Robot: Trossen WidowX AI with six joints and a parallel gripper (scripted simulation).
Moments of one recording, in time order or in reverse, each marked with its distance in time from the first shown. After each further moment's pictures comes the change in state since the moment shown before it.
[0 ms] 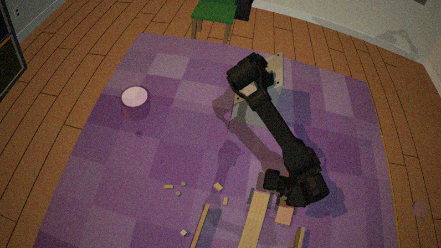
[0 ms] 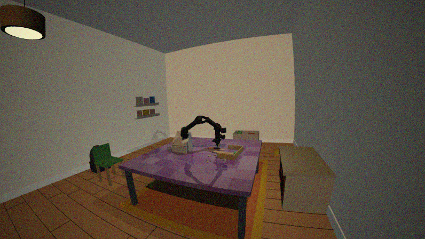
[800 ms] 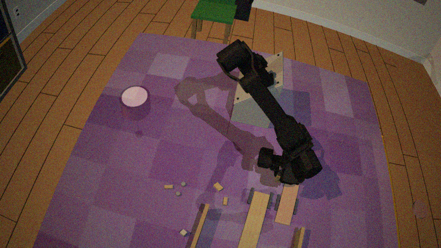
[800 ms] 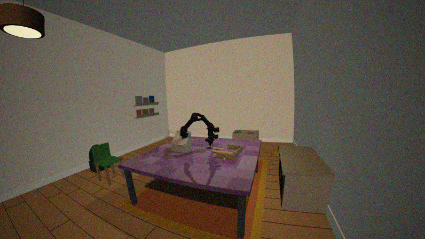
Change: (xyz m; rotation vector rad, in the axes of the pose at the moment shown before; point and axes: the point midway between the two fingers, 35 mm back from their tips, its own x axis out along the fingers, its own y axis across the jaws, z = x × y) arm 0.001 -0.029 -0.073 -0.006 0.007 -0.003
